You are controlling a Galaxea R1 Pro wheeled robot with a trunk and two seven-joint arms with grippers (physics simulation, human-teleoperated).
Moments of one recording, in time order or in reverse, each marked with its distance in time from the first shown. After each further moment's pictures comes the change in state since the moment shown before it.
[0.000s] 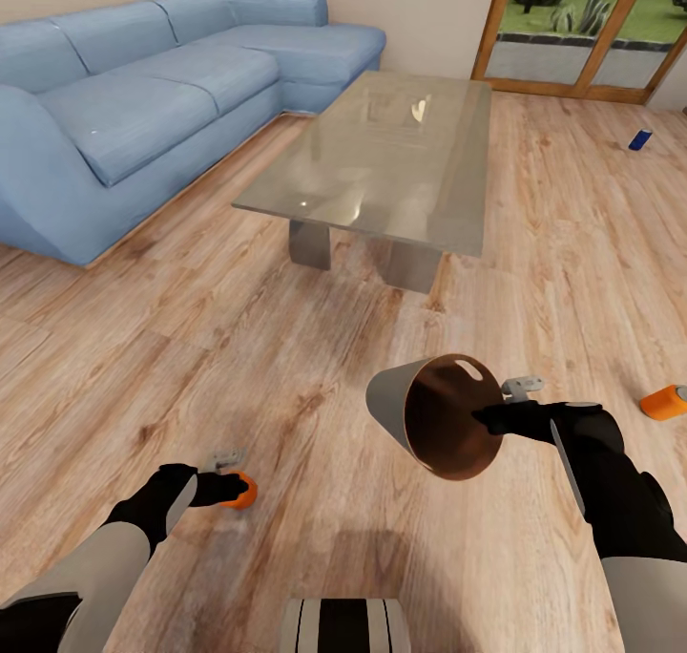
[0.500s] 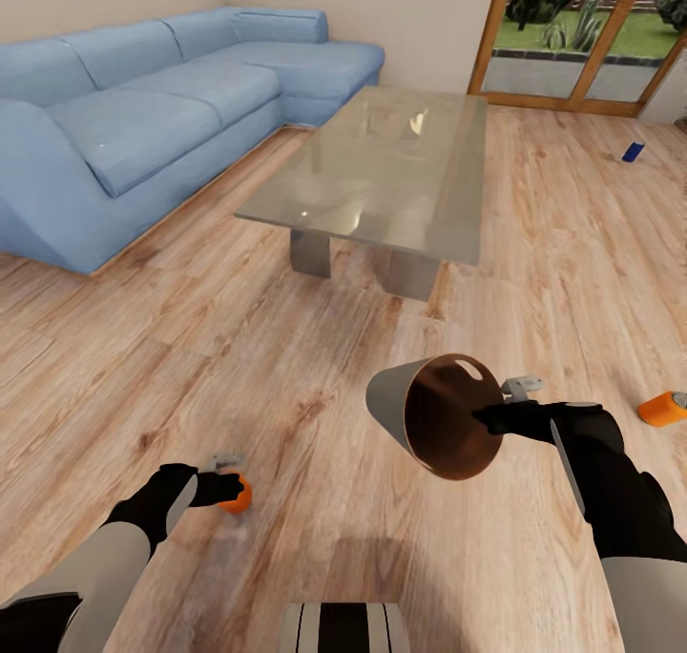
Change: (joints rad) left arm 0.000 -0.001 -0.001 0.000 -0.005 -0.001 0.001; right arm 0.000 0.000 0.000 -0.001 -0.002 0.000 0.000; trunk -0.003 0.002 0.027
